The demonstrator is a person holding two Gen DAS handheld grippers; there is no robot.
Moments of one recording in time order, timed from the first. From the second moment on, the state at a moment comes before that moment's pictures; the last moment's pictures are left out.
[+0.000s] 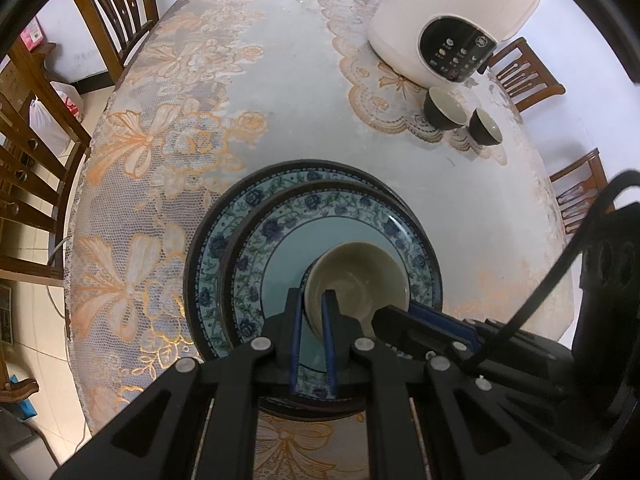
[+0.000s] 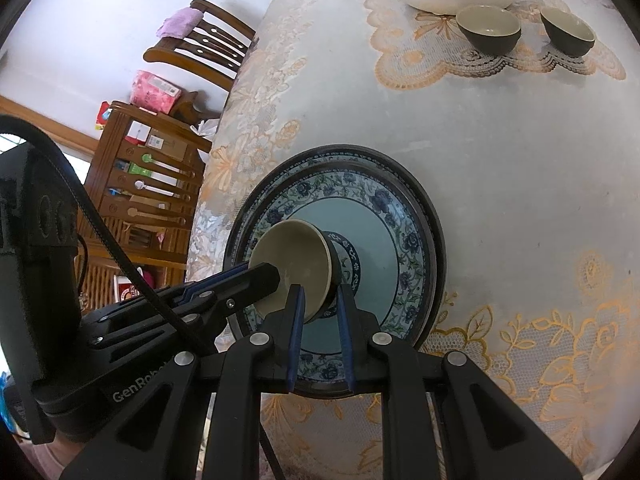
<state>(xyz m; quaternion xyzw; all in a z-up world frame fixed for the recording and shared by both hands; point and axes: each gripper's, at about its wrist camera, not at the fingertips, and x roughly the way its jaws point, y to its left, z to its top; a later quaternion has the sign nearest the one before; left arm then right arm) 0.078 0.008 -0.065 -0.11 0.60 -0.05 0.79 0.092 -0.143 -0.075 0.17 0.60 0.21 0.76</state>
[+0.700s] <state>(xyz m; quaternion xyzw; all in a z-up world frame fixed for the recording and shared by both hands) 0.071 0.017 -0.049 -0.10 0.58 -0.05 0.80 0.085 -0.146 -0.057 0.17 0.57 0.20 0.78</state>
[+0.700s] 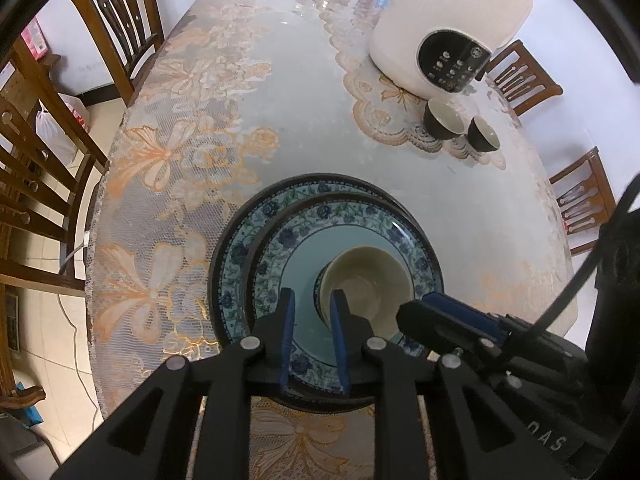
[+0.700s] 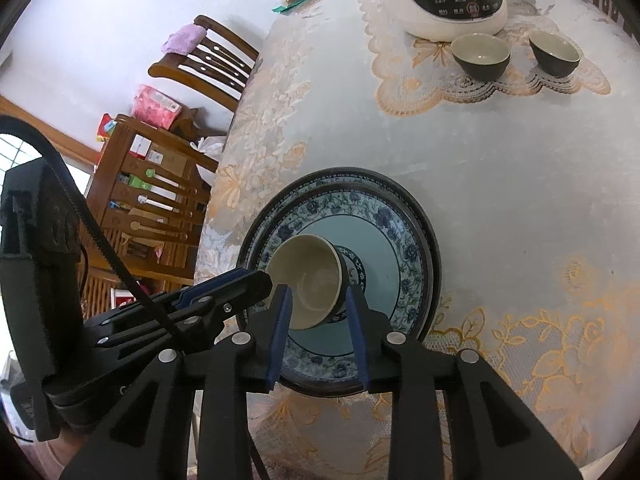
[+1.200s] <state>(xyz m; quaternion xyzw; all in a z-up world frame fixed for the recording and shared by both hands) 0.070 0.009 -0.029 -0.09 0.56 -0.07 0.82 0.072 -0.174 -0.034 0.19 0.54 0.16 0.81</state>
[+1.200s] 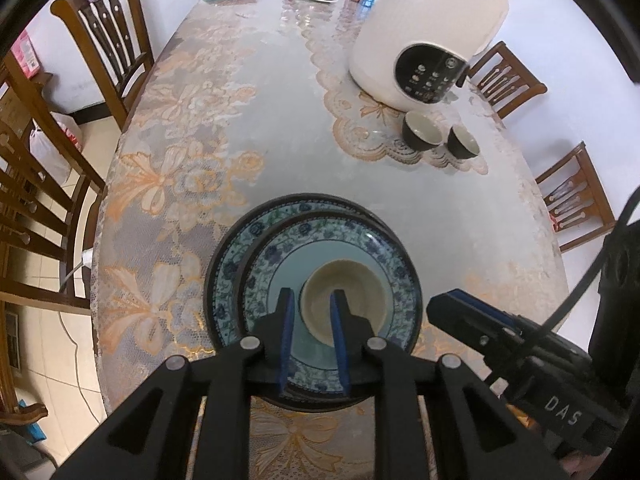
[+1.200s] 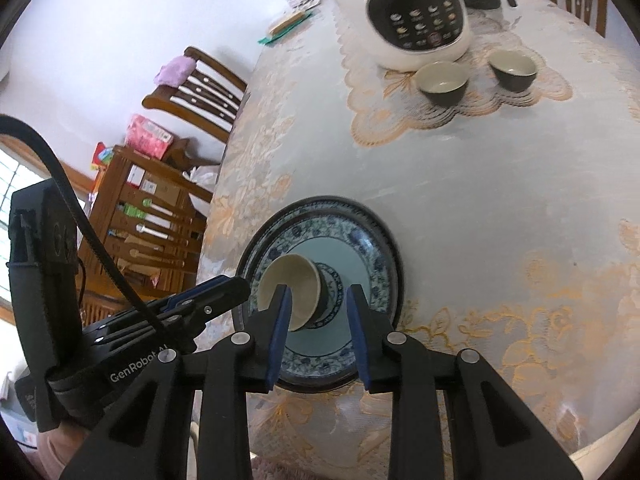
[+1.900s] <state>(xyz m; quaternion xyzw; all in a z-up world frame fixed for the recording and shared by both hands) 0.116 -0.044 -0.016 -0.08 0.56 -0.08 0.82 0.099 -0.247 -0.019 0.20 0.51 0.12 0.82</state>
